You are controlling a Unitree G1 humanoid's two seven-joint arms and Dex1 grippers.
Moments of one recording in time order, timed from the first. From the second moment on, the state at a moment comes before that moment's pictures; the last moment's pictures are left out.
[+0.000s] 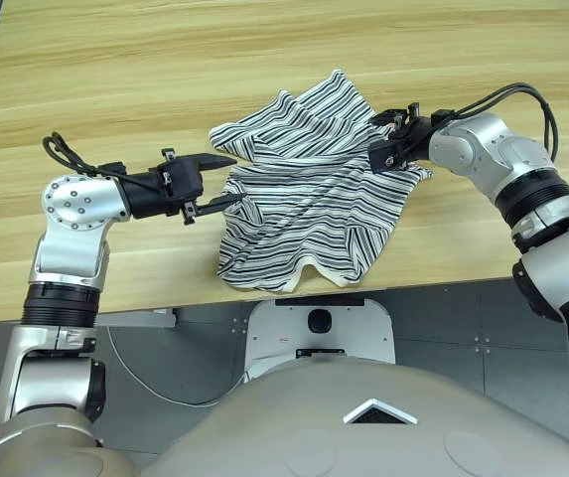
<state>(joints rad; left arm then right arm) -0.13 0.74 -0.12 0.19 -0.17 -0.26 -1.08 -0.81 -0.44 0.75 0.98 -0.69 -0.48 0.40</state>
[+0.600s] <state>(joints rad) -0.16 0.82 -0.27 0.35 -0.04 -0.32 -1.30 -0.81 -0.44 0.75 0.97 -0.69 -0.48 0.39</state>
